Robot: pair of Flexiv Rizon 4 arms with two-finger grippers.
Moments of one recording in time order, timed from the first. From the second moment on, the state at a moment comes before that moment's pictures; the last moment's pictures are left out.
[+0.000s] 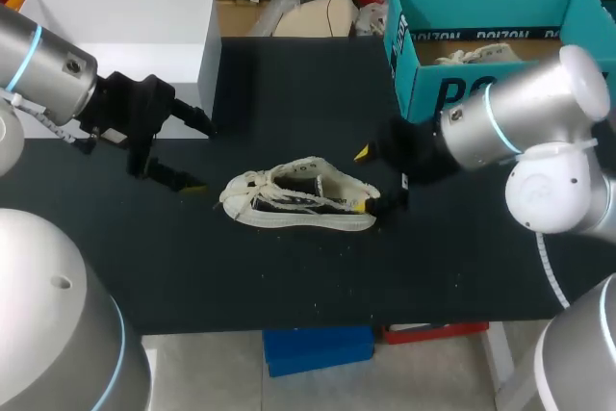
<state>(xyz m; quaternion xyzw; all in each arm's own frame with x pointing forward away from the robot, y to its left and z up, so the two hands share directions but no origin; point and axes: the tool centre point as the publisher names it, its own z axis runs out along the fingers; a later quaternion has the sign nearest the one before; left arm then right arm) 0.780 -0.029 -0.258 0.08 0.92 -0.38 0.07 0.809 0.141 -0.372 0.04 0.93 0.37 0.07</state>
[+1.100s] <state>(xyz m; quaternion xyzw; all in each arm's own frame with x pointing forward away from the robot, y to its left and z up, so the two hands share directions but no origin) 0.780 -0.029 -0.258 0.08 0.92 -0.38 0.07 0.816 0.141 -0.421 0.06 0.88 0.46 0.08</state>
